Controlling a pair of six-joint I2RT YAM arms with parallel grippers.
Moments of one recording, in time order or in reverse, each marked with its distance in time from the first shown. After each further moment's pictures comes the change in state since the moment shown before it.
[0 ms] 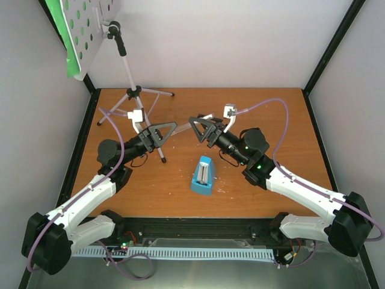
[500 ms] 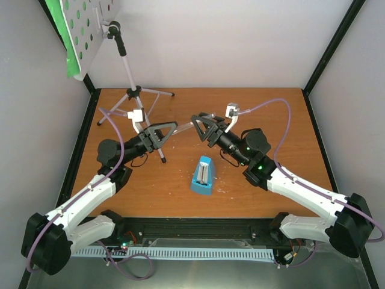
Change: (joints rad) left arm -0.005 0.002 0.002 0.005 -0.001 -0.003; right arm 0.010 -0.006 0.001 0.031 0.037 -0.042
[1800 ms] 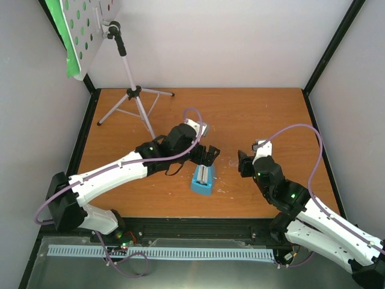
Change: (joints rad) left arm -0.461 0.386 0.568 -1.265 -0.678 0.727; right arm 0.000 -0.499 -0.227 -0.967 0.653 -0.334
